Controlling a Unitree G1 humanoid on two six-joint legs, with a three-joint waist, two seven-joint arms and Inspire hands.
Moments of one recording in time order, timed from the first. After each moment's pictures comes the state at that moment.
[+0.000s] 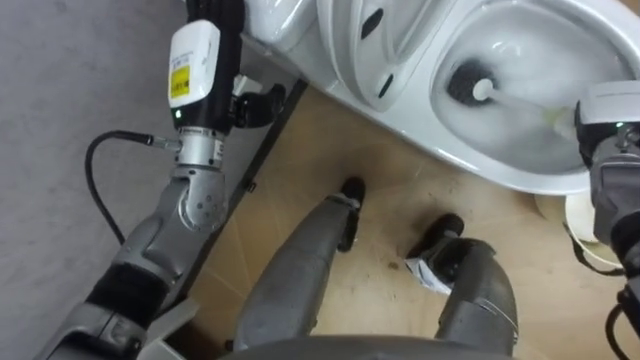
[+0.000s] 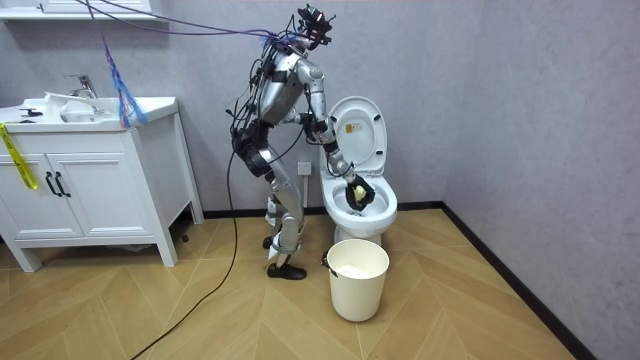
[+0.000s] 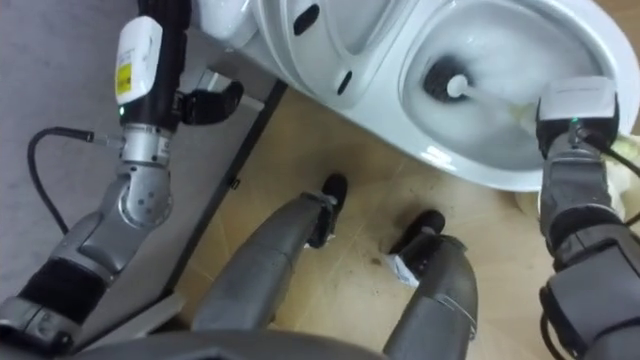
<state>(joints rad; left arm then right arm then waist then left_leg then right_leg) -0.12 0.35 -0.40 0.29 0.48 -0.24 0.62 -0.47 -0.63 0.58 1.16 -0.85 0.23 -0.36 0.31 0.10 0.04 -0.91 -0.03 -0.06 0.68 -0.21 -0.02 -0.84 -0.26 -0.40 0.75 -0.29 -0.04</state>
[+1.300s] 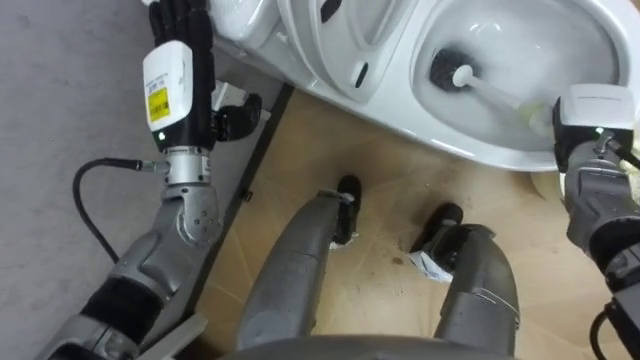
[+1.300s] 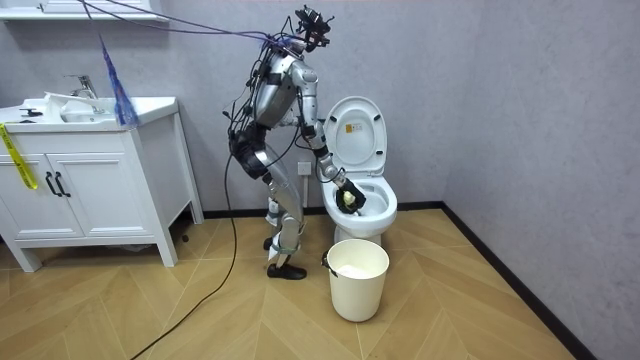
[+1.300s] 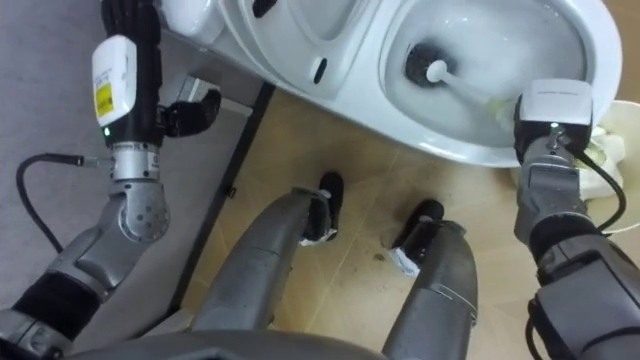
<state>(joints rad) -0.07 0.39 -0.46 0.29 0.42 -0.14 0.78 -0.40 -0.57 0.54 1.04 -0.81 0.25 -0.40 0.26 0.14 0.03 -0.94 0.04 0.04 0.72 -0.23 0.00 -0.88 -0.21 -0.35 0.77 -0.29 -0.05</state>
